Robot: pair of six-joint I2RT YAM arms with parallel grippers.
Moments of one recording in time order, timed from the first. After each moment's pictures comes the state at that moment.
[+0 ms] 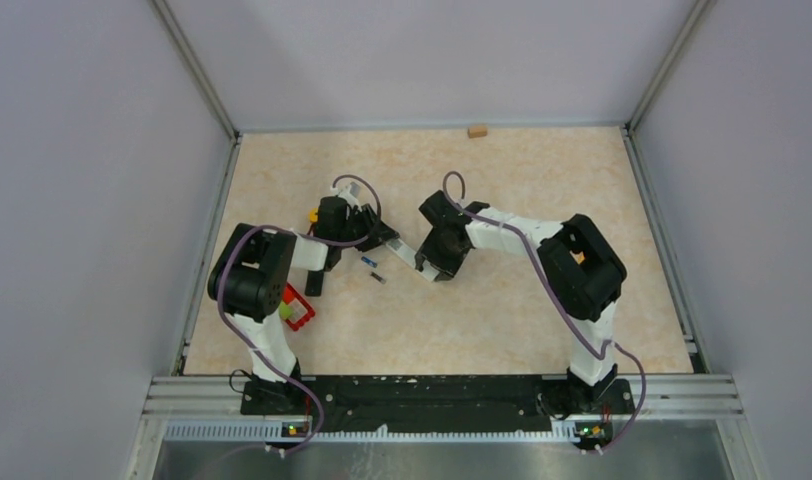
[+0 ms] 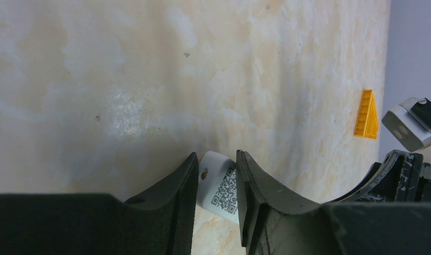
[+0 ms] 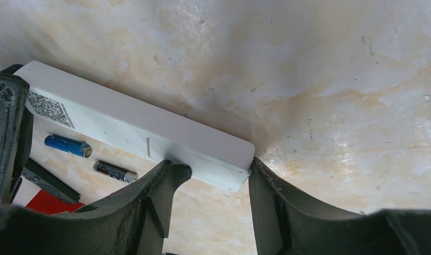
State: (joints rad) left arm -0.28 1.85 0.76 0.51 0.45 -0.73; right arm 0.74 1.99 1.36 -0.63 -0.01 1.26
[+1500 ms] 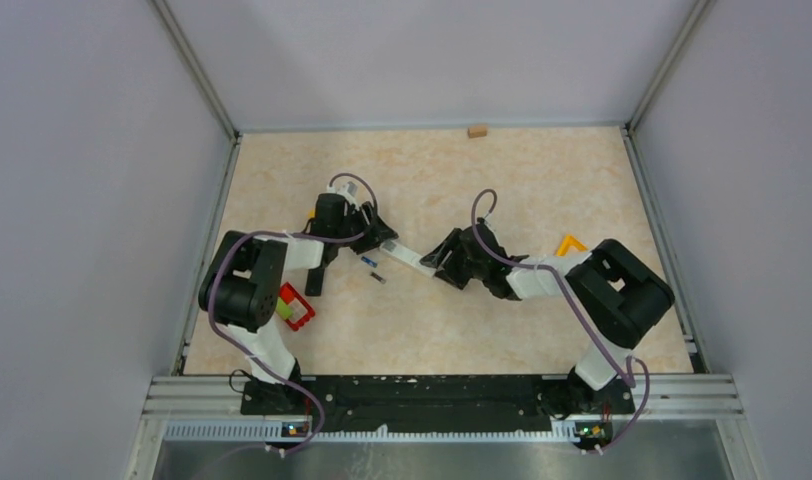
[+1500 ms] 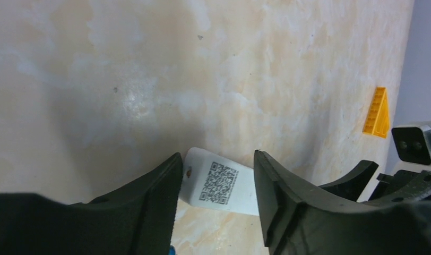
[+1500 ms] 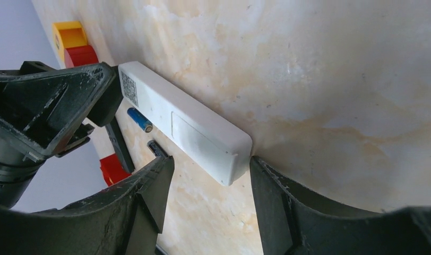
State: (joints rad) left arm -0.27 1.78 0.78 0.33 0.41 -0.70; right arm 0.71 1.70 0.71 0.32 -0.02 1.26
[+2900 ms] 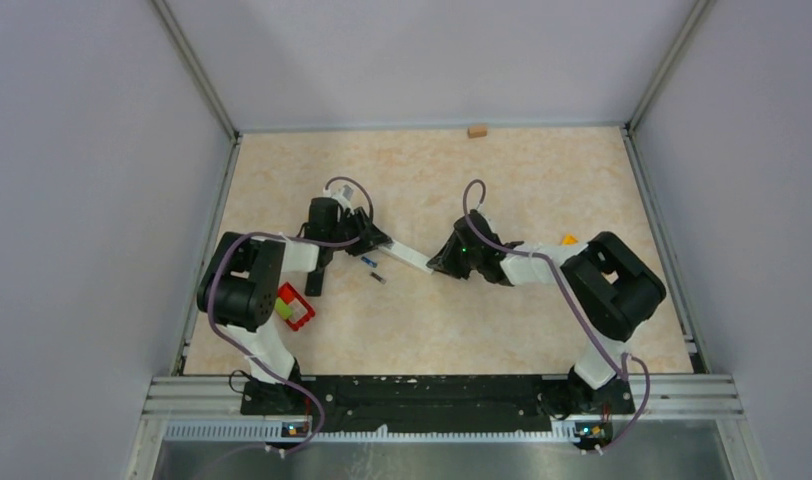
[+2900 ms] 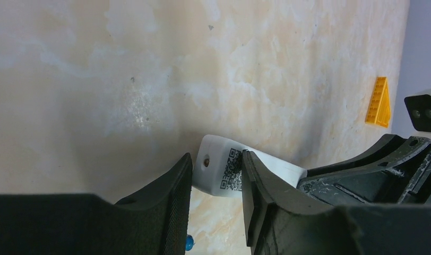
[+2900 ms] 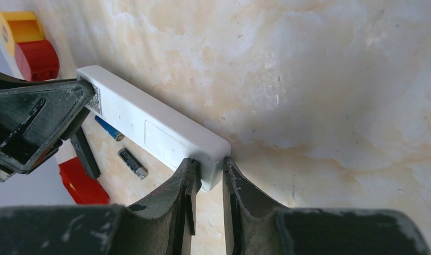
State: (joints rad) left arm -0.24 1.78 0.74 0.36 0.48 -0.67; right arm 0.69 1.76 0.80 0.19 -0.03 1.12
